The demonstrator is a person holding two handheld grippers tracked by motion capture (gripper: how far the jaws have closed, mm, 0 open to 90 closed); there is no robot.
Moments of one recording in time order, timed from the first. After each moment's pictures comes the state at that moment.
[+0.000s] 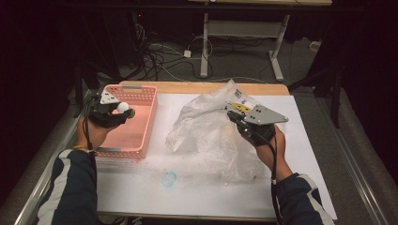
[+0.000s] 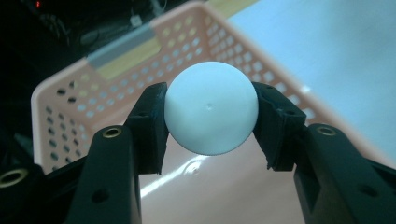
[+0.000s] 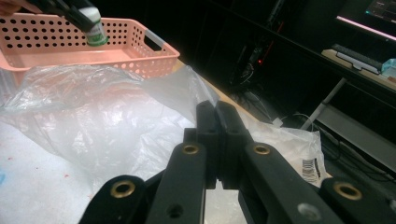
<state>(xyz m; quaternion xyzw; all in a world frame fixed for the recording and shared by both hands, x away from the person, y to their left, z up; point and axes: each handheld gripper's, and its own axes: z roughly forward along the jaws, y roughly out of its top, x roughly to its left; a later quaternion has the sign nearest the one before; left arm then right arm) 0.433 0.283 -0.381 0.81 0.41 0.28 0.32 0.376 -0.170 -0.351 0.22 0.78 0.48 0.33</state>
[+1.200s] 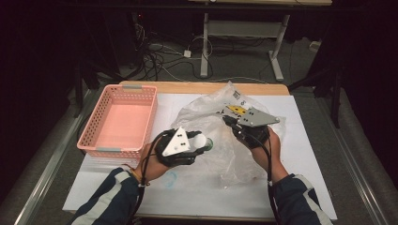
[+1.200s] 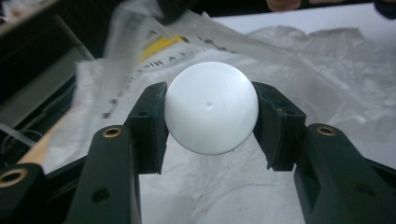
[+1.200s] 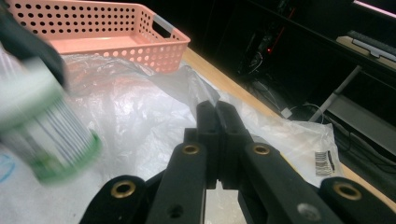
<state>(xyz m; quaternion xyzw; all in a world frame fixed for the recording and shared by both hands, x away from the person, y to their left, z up) 0.338 0.091 -0.384 0.85 0.11 0.23 0.46 0.378 -0.160 -0.362 0.23 0.80 0.46 0.31</state>
